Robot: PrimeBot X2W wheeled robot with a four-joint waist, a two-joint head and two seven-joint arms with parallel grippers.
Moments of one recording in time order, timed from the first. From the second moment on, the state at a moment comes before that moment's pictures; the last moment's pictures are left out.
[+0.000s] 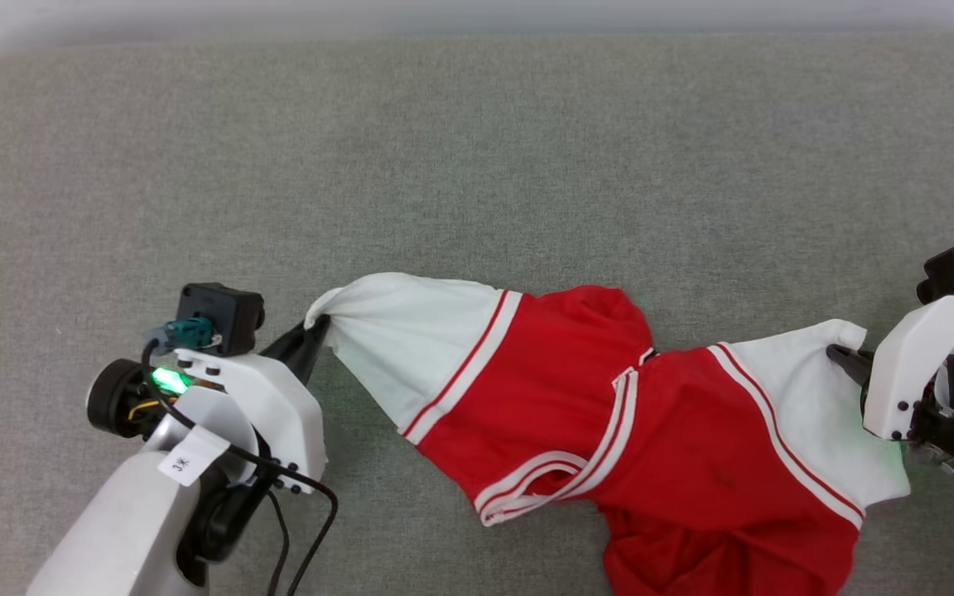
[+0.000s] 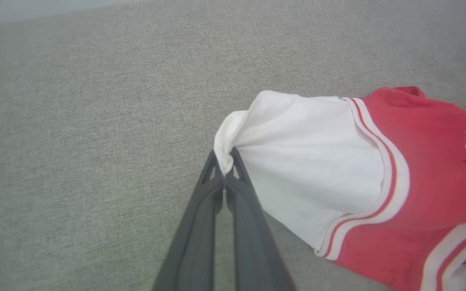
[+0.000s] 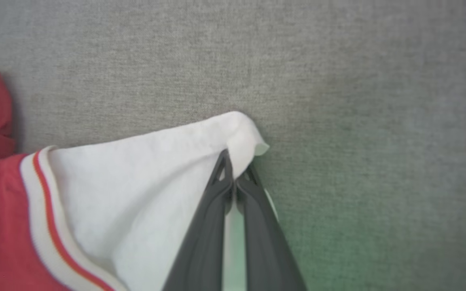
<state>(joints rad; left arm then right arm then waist) -0.34 0.46 -0.42 -0.01 -0.56 0.09 0.35 -0.47 -0.36 0.09 0.49 0.55 0.13 0.68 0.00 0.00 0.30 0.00</state>
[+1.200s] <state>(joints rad) -1.25 0.47 -0.30 0.62 -0.53 0.01 0.19 -1.20 -0.31 -0.10 0.48 0.23 0.13 0.34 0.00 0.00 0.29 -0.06</state>
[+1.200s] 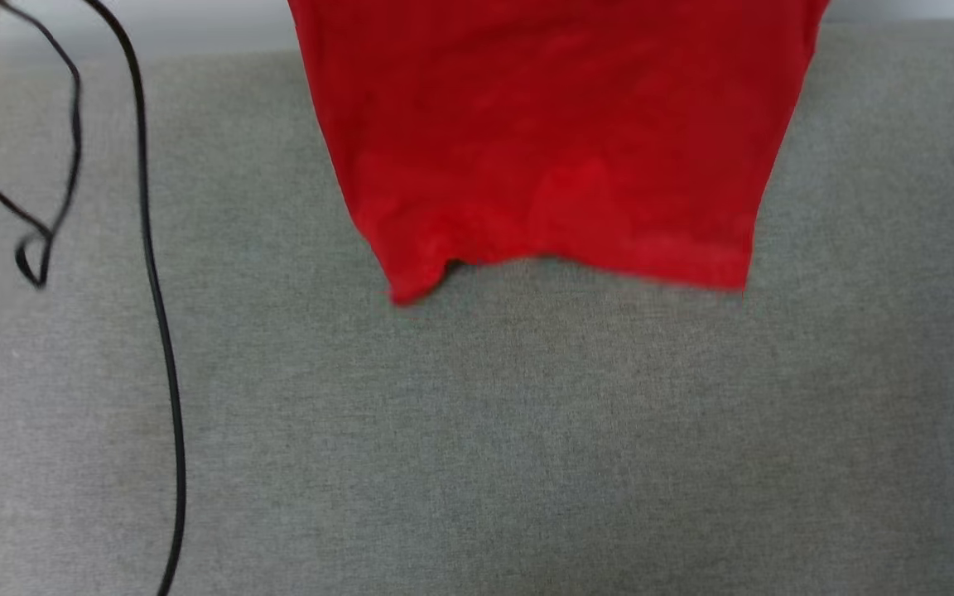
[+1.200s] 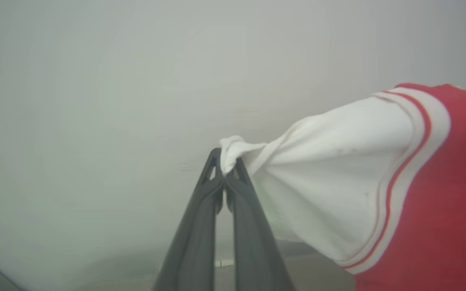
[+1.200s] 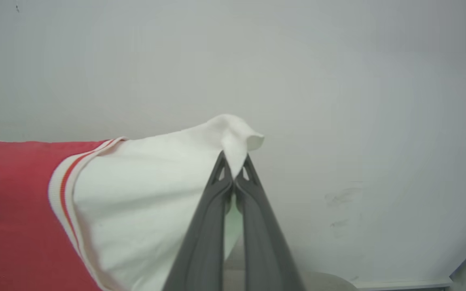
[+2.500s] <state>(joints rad) -1.16 0.41 -0.25 0.96 -0.66 -0.12 -0.22 -1.16 -0.22 0.16 0.80 0.39 0.13 -0.06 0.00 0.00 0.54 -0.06</state>
